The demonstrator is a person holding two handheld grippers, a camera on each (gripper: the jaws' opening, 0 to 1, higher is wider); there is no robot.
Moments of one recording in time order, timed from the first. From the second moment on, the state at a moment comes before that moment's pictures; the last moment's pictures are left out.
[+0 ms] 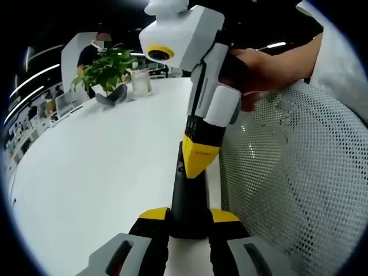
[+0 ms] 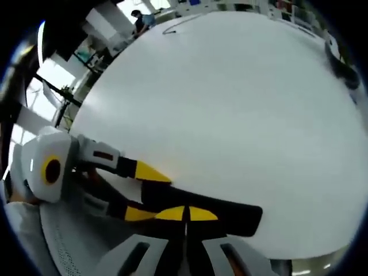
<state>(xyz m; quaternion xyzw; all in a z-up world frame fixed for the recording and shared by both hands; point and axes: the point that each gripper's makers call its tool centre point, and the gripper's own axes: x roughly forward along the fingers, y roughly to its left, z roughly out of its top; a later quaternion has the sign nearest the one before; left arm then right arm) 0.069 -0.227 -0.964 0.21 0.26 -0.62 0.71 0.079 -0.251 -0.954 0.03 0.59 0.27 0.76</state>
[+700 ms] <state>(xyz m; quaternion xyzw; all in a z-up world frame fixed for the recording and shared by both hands) 0.070 -0.226 -0.964 0.21 0.26 -0.62 0.71 0.077 -0.247 -0.958 0.04 0.59 0.27 0.76</state>
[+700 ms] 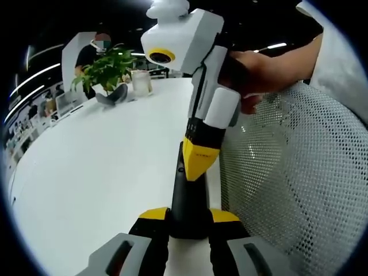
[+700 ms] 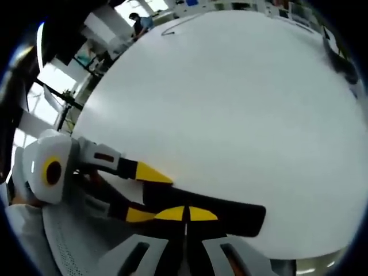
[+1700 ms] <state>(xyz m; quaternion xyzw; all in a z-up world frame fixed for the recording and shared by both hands) 0.071 -0.228 -0.964 0.21 0.26 -0.62 0.71 0.079 -0.249 -0.958 0.04 0.58 0.27 0.76</state>
